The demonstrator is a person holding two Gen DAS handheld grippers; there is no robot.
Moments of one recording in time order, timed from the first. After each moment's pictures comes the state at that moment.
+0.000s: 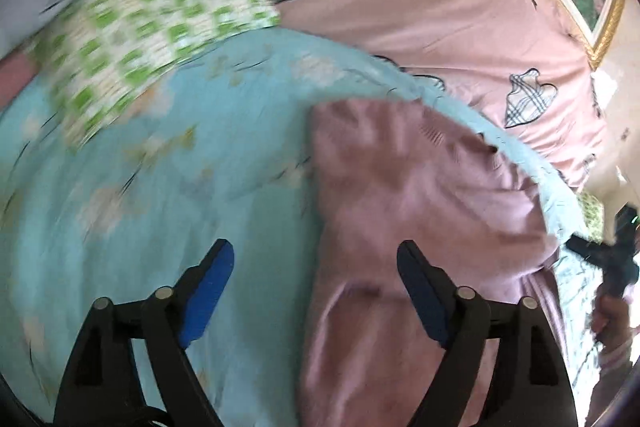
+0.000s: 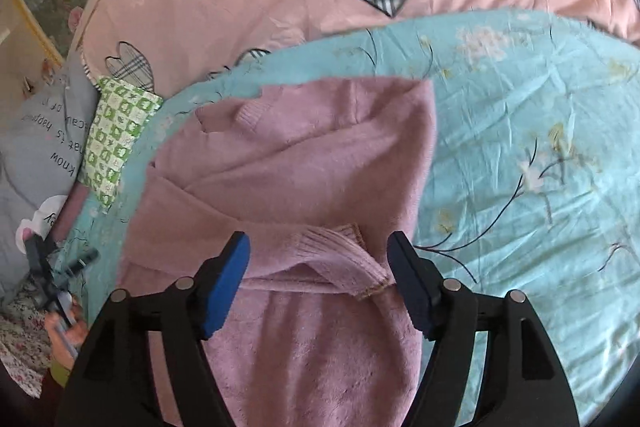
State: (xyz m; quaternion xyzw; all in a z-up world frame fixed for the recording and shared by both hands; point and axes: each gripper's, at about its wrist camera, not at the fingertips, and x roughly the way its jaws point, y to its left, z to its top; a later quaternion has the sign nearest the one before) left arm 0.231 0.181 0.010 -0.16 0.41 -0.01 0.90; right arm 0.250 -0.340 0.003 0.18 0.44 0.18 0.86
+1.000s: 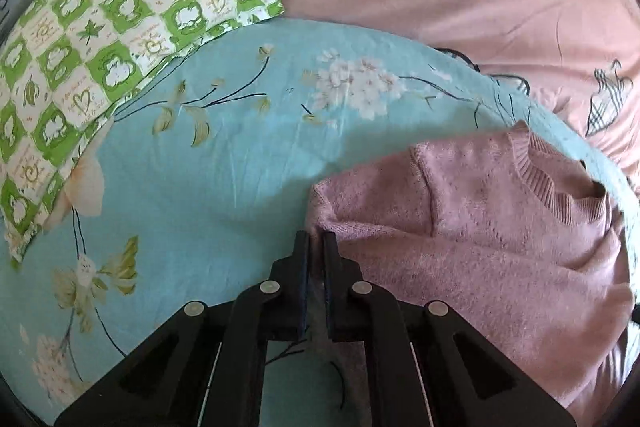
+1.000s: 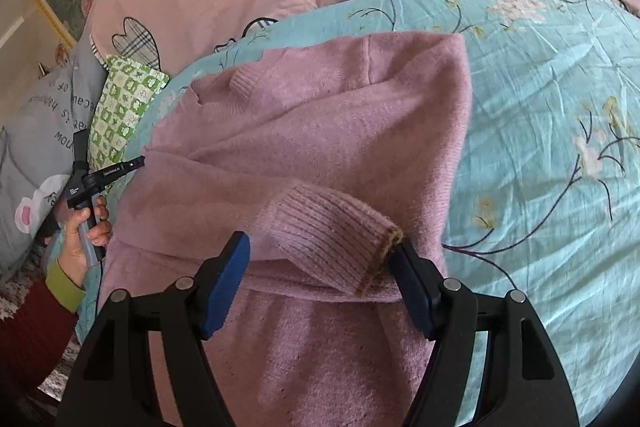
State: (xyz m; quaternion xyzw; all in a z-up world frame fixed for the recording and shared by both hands) left arm 0.387 0.181 -0.045 -0.10 0.42 0.06 0.90; right arm 0.263 -0.320 -0.037 0.15 0.44 0.24 0.85
